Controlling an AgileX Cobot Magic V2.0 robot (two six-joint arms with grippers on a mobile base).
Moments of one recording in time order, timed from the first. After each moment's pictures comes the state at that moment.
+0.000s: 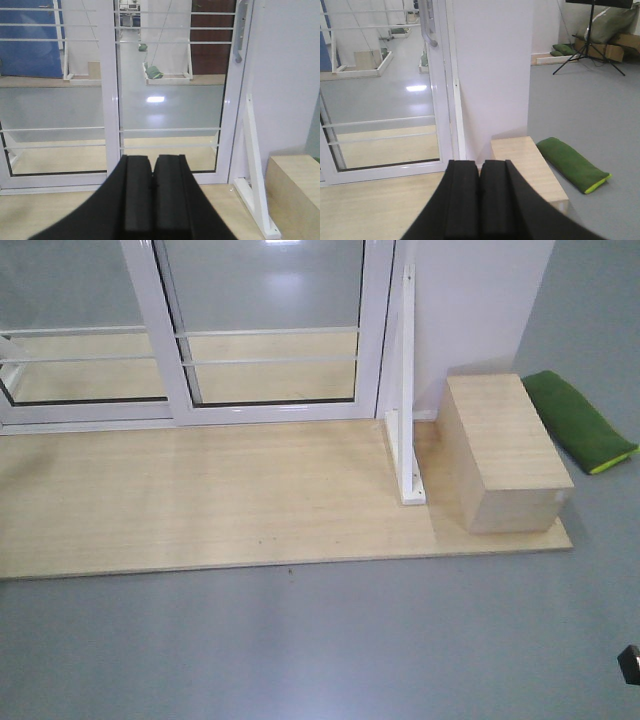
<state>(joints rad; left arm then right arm) -0.03 -0.01 0.03 -0.06 0.11 0.03 -0.10 -0.01 0.03 0.00 0.18 0.02</state>
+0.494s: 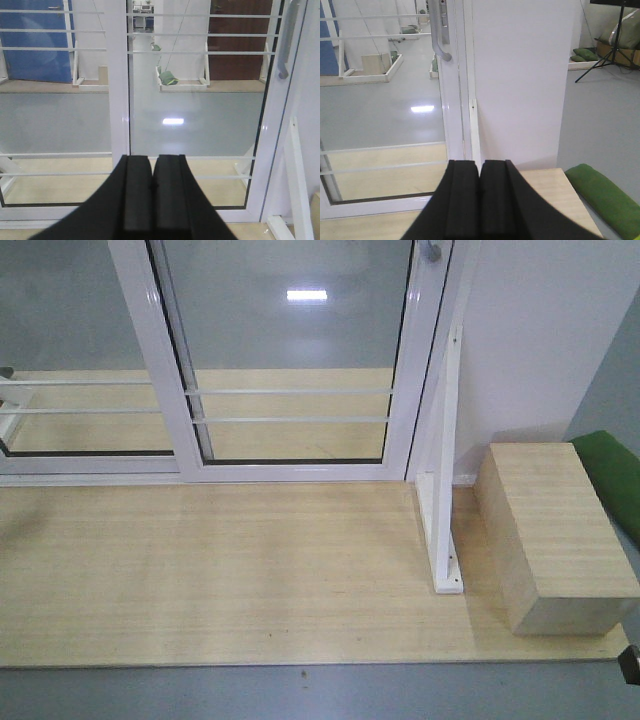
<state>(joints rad) -0.03 -0.01 0.03 -0.06 0.11 0.03 -0.10 -0.01 0.03 0.00 0.18 0.02</state>
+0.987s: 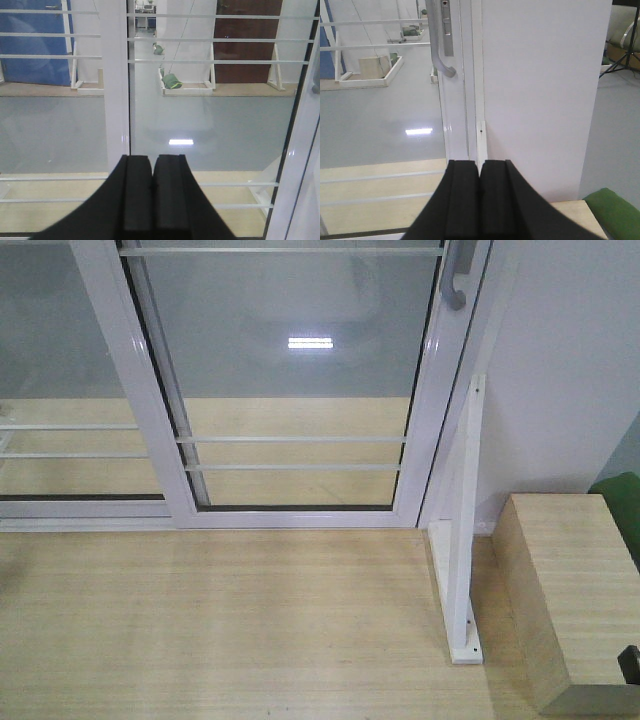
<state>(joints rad) -0.03 -0.01 0.03 -0.06 0.11 0.03 -0.10 -0.01 0.03 0.00 0.18 0.02</state>
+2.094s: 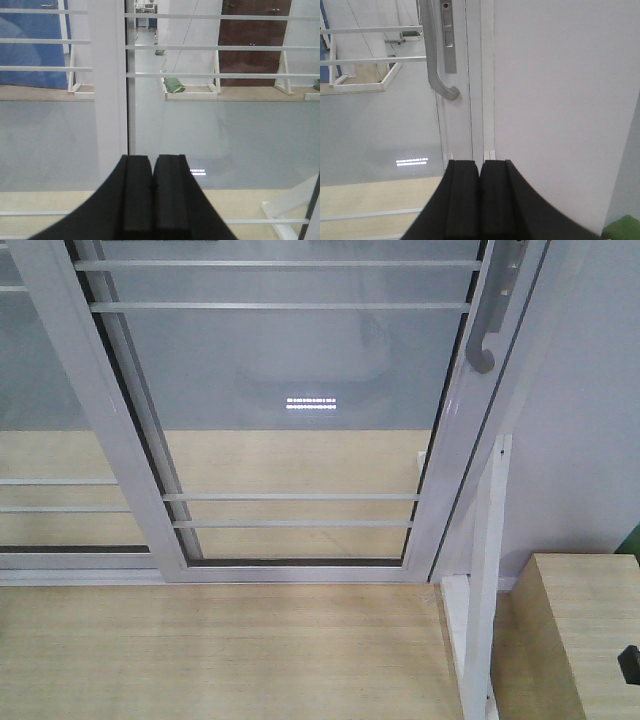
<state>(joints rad) -0.03 -0.01 0.03 -0.06 0.11 0.03 -0.10 -0.01 0.03 0.00 0.18 0.02</state>
